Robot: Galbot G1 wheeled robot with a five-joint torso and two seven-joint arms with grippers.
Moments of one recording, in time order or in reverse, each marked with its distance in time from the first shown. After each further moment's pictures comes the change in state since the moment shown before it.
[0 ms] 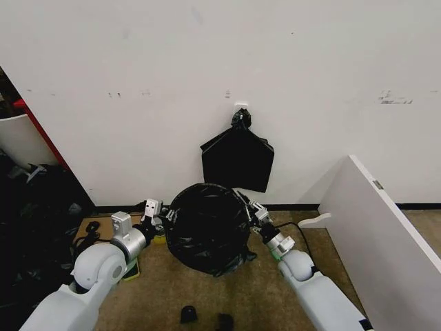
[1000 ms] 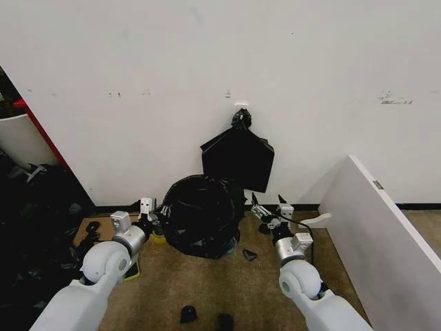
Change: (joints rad) left arm -0.059 -0.053 -0.002 0.118 -0.015 -0.087 -0.045; right arm -0.260 -0.126 -0.019 0.511 0.551 -0.411 0.261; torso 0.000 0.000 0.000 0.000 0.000
